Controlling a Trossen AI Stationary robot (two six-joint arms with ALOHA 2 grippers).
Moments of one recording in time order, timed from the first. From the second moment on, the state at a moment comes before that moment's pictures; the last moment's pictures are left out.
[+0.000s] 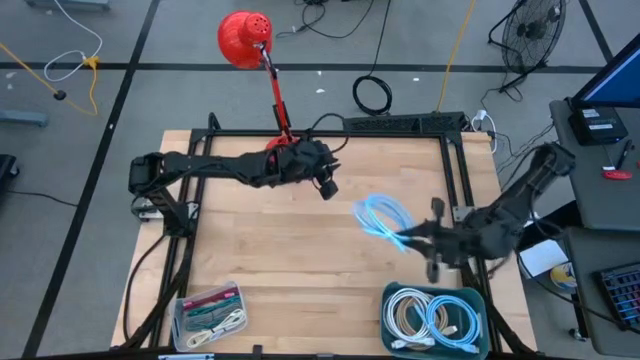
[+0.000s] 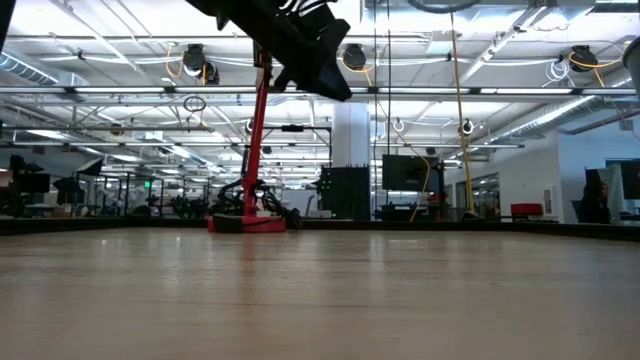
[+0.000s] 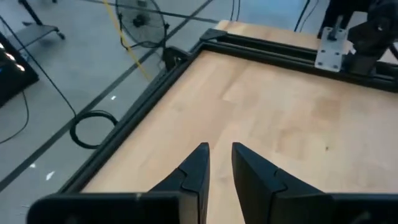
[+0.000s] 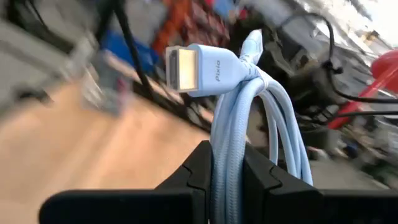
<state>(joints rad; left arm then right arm) 0.17 1.68 1.30 -0.11 -0.27 -0.08 0.77 0.89 0.79 -0.04 0.83 -0.43</state>
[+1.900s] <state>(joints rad) -0.17 1.74 1.26 -0.31 -0.66 -0.20 -0.17 0.07 0.10 0.23 -0.18 0.88</state>
